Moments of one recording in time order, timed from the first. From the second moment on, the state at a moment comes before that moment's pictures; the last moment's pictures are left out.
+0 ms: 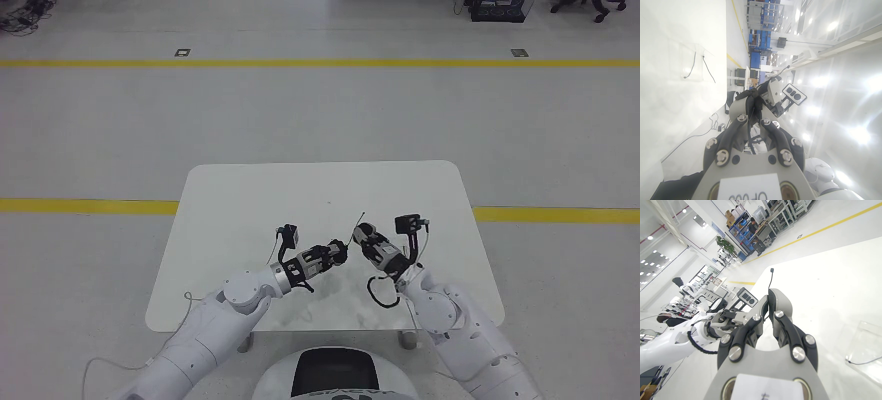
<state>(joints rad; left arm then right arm) 1.30 -1.22 -0.85 -1.23 -0.52 -0.29 -0.58 -1.57 -1.23 1.13 -1.53 -0.60 -0.33 0.09</state>
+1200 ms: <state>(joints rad) 1.30 -1.22 -0.85 -1.23 -0.52 -0.29 -0.58 -1.56 -1.21 1.11 -1.54 -0.57 -0.32 0.10</state>
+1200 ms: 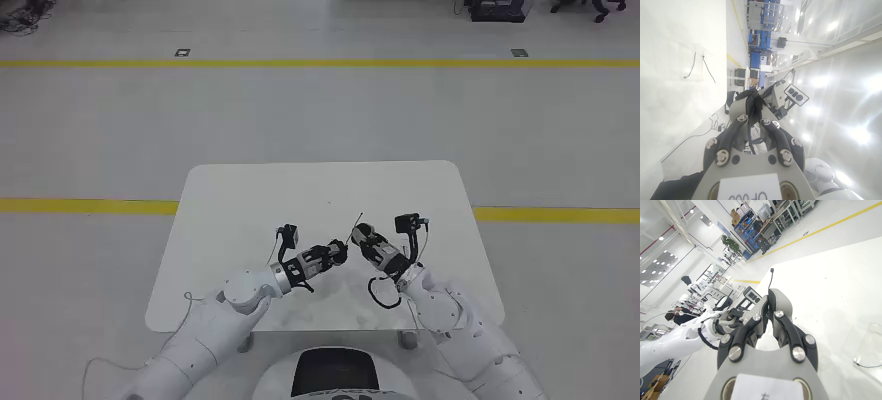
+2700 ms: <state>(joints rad) 1.31 -1.22 -0.84 -1.24 -0.52 -0.28 -0.56 -1.56 -1.21 1.12 -1.53 -0.51 -0.34 0.15</state>
